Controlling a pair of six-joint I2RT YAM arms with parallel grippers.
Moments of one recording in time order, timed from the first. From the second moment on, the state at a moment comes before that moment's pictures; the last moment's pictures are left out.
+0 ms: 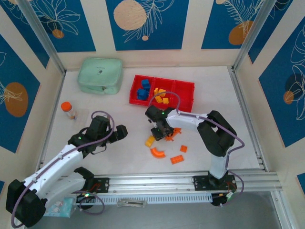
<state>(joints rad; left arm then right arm) -0.53 0.88 0.60 -0.59 0.03 -0.82 0.80 1.84 1.18 -0.76 0.05 0.23</state>
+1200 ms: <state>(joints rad) -0.53 1.24 0.86 -0.46 0.09 -0.73 0.48 2.13 1.89 -0.76 0.17 0.22</state>
